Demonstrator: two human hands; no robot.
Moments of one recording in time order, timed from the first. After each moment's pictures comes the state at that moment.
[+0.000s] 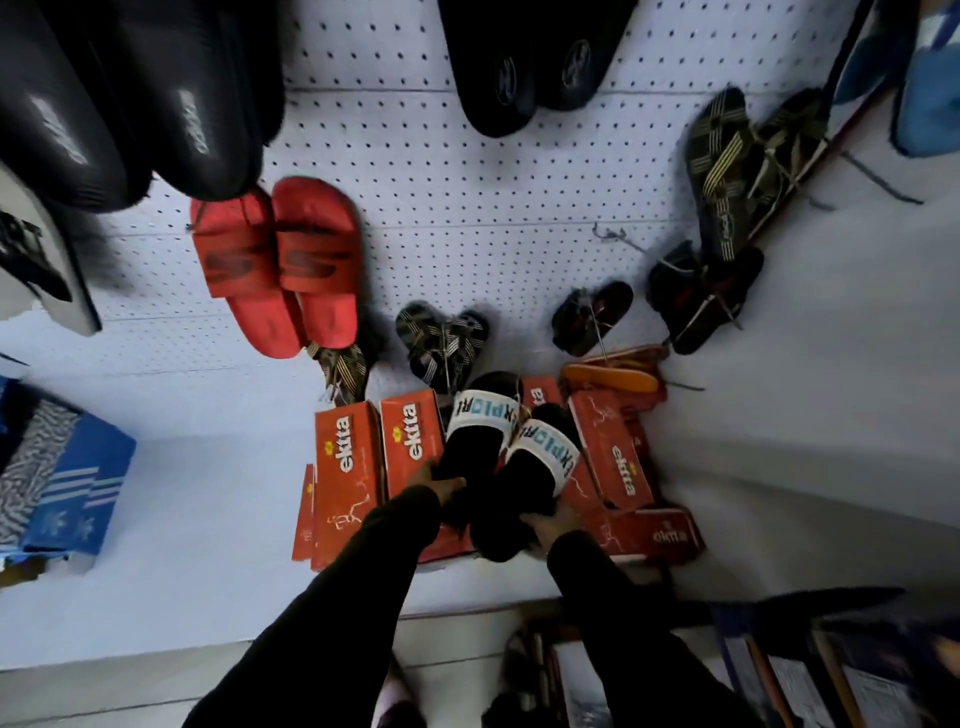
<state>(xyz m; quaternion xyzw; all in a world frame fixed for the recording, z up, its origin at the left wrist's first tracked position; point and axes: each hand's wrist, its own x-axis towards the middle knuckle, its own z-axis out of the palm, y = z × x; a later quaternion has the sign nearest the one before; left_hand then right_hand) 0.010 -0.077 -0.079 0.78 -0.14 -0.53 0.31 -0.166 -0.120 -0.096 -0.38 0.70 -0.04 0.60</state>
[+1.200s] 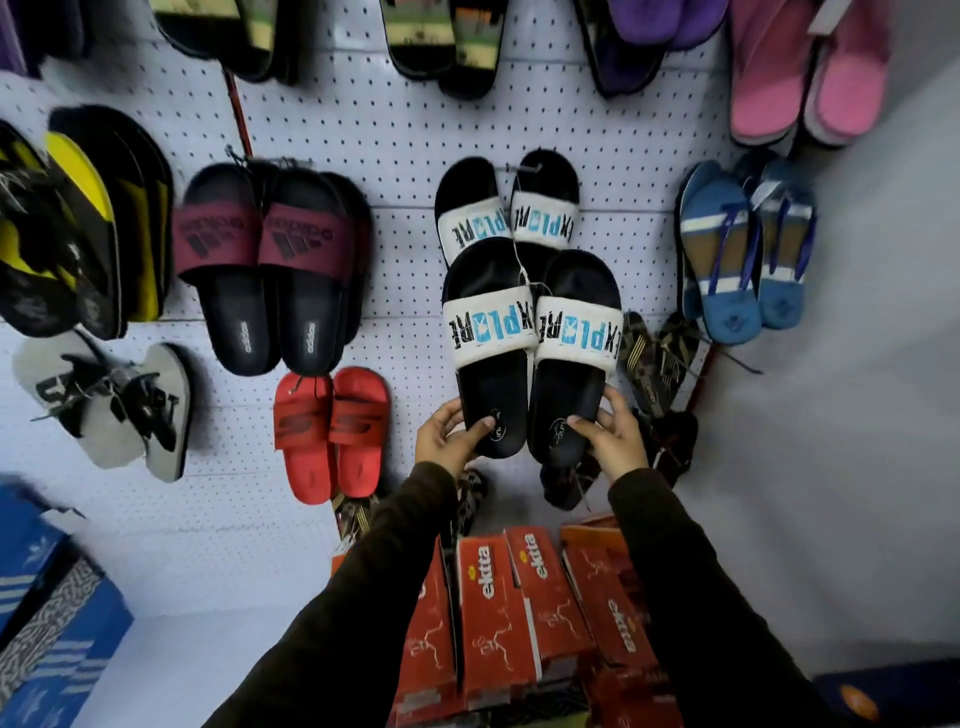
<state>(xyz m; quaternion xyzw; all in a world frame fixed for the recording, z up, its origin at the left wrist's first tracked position) -0.002 -0.107 0.179 0.54 -0.28 -0.38 0.70 -0.182 -0.206 0.191 -0.55 0.37 -0.45 0.60</state>
